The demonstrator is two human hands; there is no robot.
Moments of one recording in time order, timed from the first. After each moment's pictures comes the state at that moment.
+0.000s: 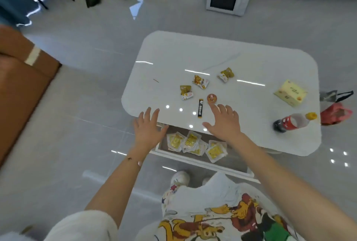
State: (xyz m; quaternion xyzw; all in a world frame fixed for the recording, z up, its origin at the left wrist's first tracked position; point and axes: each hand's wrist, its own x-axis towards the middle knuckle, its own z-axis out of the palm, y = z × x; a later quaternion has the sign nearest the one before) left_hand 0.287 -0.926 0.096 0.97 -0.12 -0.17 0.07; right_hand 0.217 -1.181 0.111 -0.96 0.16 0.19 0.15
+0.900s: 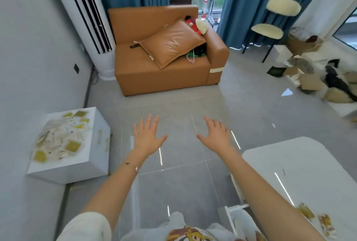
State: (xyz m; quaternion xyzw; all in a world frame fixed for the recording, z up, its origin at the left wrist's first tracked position) left_hand 0.123 -0.451 0.234 0.92 0.36 -0.03 0.14; right_hand 0.289 -0.634 0.259 -0.93 -0.31 0.14 0.10
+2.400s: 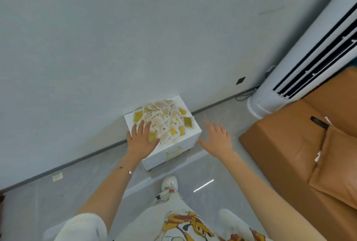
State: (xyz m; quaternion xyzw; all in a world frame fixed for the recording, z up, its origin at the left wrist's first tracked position) left_hand 0.009 -0.088 0.160 0.47 0.86 0.07 0.19; right_hand 0.253 0.034 0.218 -0.54 -0.82 0.17 -0.08
